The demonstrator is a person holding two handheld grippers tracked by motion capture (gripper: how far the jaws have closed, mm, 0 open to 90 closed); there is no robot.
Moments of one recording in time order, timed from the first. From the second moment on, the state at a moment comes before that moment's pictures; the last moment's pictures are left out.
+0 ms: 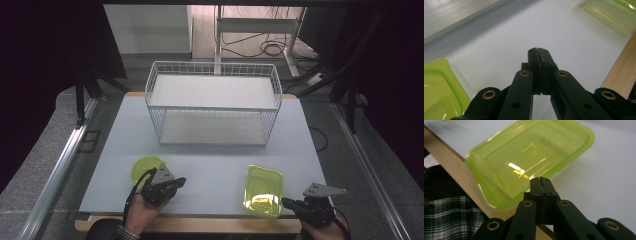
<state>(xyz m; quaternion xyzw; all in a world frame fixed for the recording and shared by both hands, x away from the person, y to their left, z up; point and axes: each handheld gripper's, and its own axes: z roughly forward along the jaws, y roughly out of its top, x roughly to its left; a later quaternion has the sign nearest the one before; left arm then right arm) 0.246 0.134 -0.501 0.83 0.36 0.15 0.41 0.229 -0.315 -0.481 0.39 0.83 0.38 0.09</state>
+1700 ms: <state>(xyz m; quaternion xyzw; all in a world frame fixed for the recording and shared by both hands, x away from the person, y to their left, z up) 0.250 0.144 -0.509 0.84 0.37 0.14 0.38 0.315 -0.218 -0.489 0.38 0.85 0.35 0.12</state>
